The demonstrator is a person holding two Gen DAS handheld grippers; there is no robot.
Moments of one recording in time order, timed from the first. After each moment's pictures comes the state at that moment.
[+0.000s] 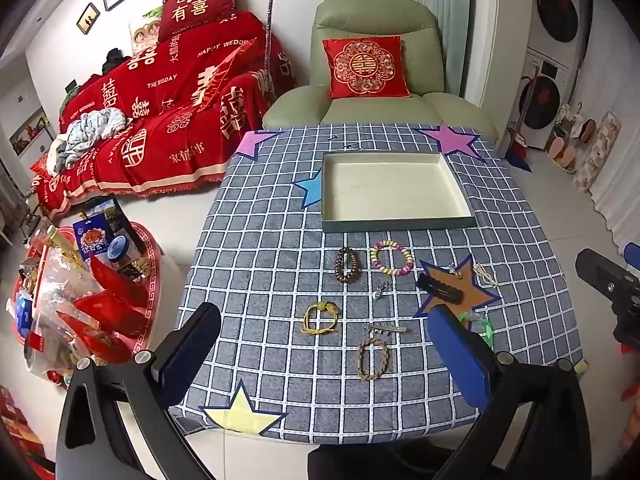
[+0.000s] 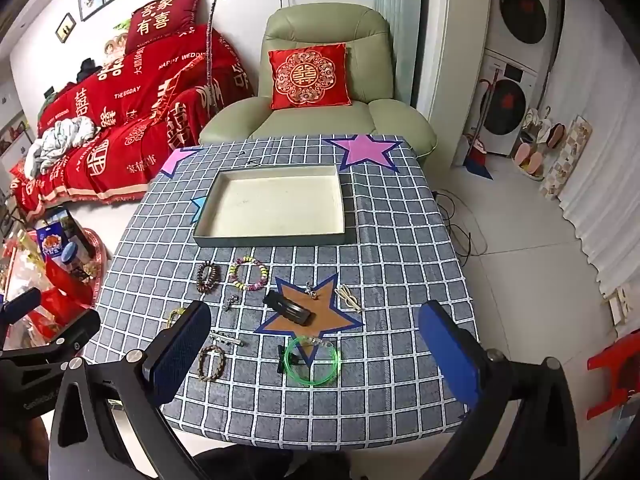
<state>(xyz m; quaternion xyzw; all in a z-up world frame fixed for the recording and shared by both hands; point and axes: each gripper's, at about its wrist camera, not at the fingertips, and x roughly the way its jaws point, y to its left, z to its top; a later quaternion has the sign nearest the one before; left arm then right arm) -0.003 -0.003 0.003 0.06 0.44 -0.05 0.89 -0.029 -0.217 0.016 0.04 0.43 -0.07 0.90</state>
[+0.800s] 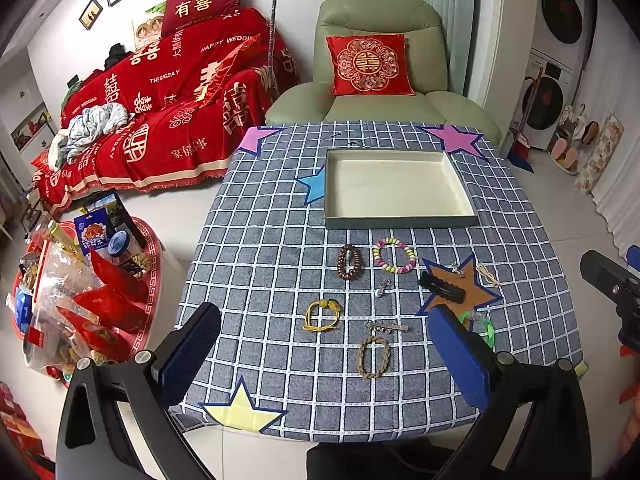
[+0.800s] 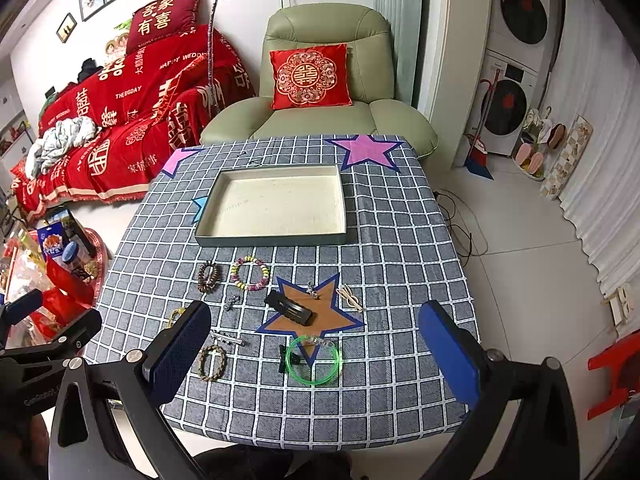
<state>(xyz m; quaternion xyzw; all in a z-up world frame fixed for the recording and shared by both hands) -0.002 -0.001 0.001 0.06 0.45 -0.05 0.89 -0.029 -0.216 0.016 0.04 0.43 -0.07 0.90</state>
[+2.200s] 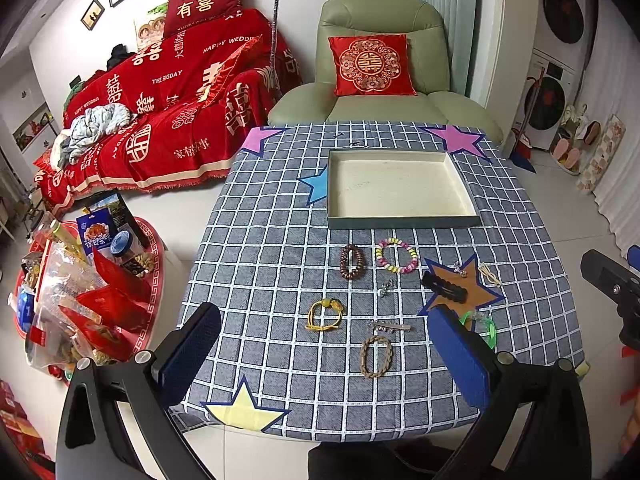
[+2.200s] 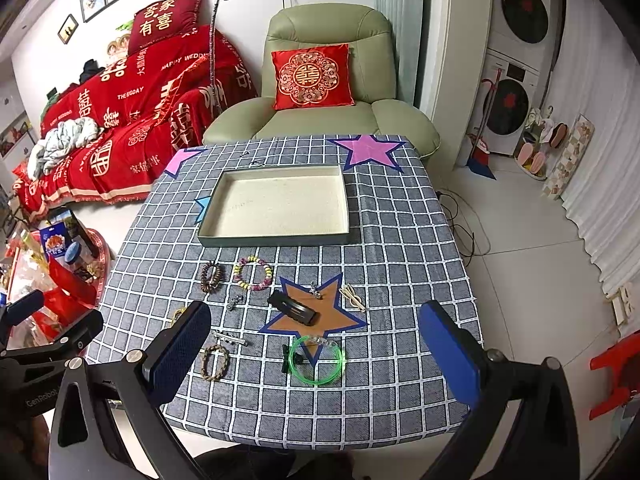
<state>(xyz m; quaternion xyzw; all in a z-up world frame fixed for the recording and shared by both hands) -0.002 0.000 0.001 0.06 0.45 -0.04 0.89 -0.030 -0.213 0.014 0.04 0.43 -0.07 0.90</state>
